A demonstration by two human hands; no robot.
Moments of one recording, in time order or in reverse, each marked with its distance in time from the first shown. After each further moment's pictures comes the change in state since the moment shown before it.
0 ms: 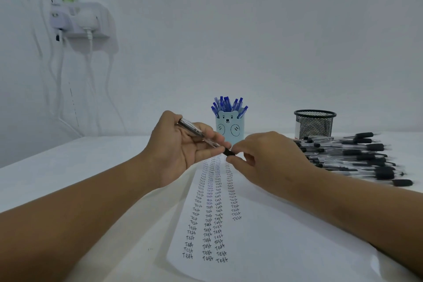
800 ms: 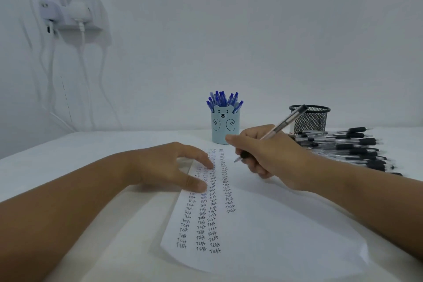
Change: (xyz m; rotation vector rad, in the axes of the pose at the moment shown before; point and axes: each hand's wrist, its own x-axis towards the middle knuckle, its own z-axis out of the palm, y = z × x) left_hand -0.008 0.003 -0.036 1.275 -0.289 -0.208; right_hand -0.003 0.002 -0.011 1.095 -0.215 0.512
